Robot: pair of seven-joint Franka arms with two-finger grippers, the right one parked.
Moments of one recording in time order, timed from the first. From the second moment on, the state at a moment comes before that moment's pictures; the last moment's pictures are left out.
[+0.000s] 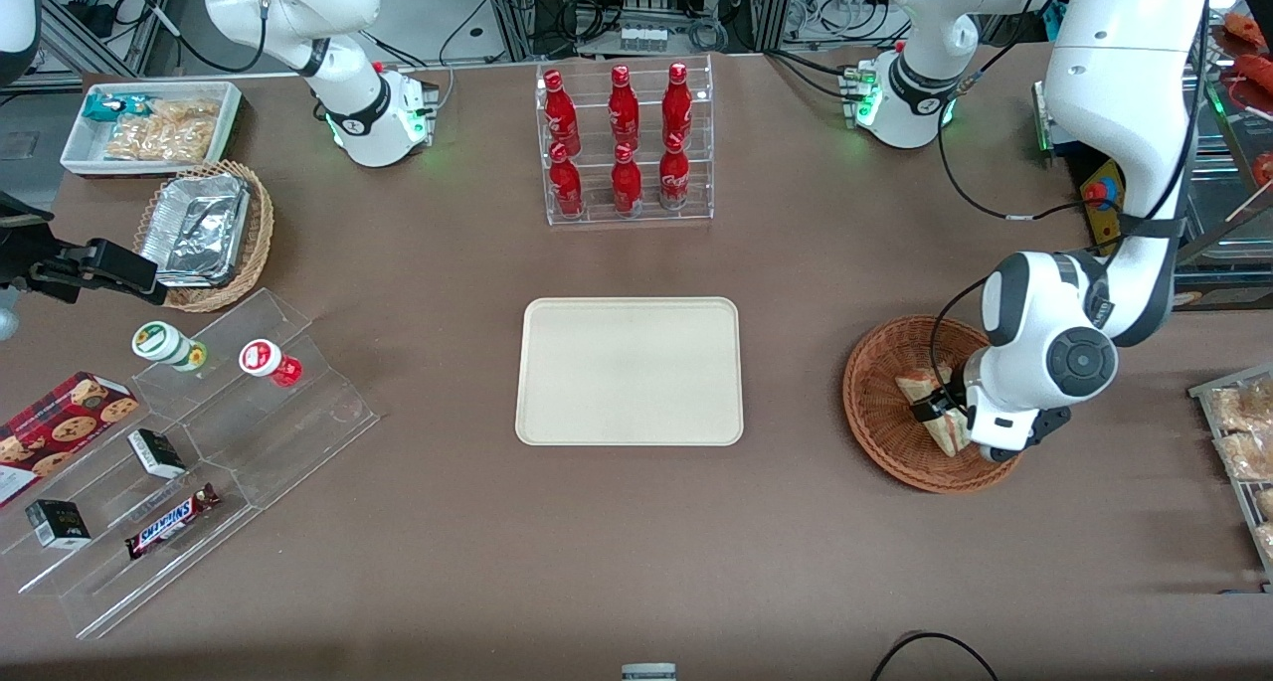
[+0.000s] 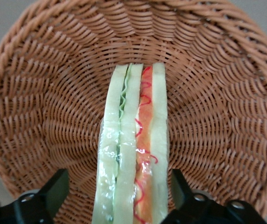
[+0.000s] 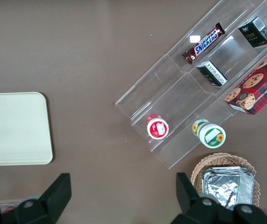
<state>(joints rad) -0.05 0.48 -0.05 -1.89 0.03 2.20 -0.66</state>
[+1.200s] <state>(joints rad) -0.49 0.47 -0.07 -1.52 0.03 1.80 -0.75</state>
